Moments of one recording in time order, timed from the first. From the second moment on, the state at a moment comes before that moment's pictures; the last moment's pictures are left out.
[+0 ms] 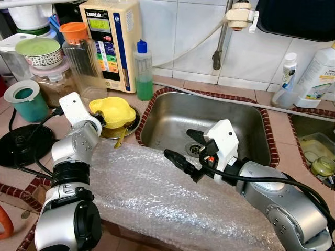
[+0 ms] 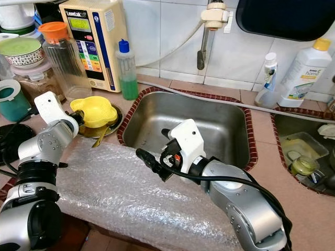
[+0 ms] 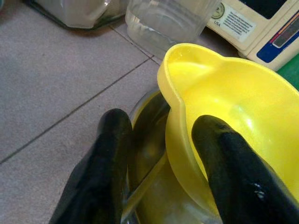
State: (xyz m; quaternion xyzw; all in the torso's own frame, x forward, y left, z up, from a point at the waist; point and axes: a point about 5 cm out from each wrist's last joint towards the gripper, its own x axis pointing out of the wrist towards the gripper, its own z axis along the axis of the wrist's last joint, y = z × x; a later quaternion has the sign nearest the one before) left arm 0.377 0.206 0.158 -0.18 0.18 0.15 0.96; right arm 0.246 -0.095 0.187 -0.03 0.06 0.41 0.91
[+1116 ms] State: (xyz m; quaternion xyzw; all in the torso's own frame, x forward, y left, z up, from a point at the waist) left arm 0.373 0.215 0.162 -0.14 0.13 0.17 0.97; right arm 0.244 -0.097 0.184 -0.04 0.07 0.42 0.90
